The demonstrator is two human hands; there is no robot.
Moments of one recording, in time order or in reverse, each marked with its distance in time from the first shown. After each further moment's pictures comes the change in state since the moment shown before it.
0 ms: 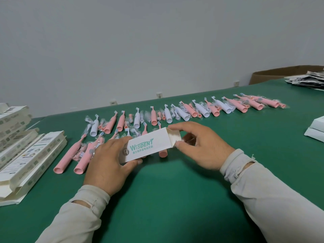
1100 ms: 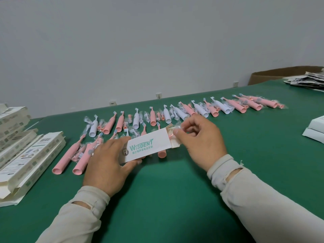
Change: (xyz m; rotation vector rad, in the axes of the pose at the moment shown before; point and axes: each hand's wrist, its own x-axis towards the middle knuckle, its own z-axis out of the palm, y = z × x) left_hand -0.001 0.006 -0.001 0.039 0.013 -0.013; right_hand 0.003 -0.008 0.020 0.256 0.467 0.254
